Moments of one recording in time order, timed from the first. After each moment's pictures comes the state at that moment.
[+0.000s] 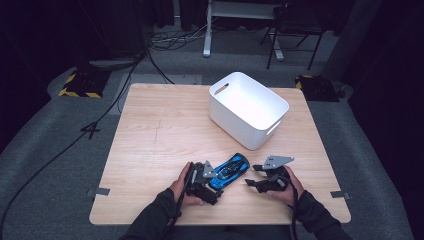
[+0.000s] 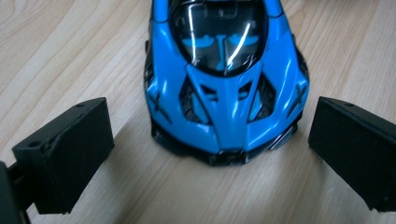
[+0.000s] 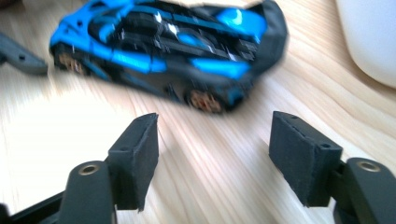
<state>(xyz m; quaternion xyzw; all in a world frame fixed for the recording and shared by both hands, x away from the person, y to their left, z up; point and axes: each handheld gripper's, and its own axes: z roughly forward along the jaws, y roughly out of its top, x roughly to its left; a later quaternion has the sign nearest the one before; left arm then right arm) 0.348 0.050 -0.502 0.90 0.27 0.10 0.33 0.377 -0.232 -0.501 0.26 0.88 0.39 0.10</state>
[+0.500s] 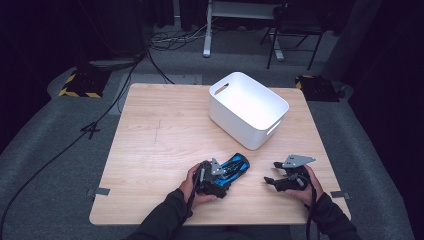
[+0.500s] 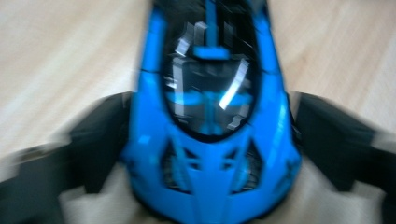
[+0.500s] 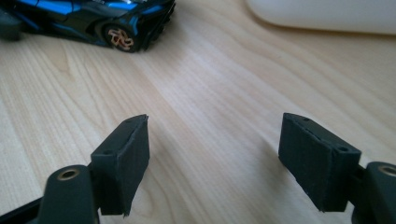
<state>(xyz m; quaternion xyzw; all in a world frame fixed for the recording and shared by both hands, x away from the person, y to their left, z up) 0.354 0.032 -0.501 0.88 0.30 0.11 0.35 0.379 -0.289 -0.496 0.30 0.86 0.38 0.14</state>
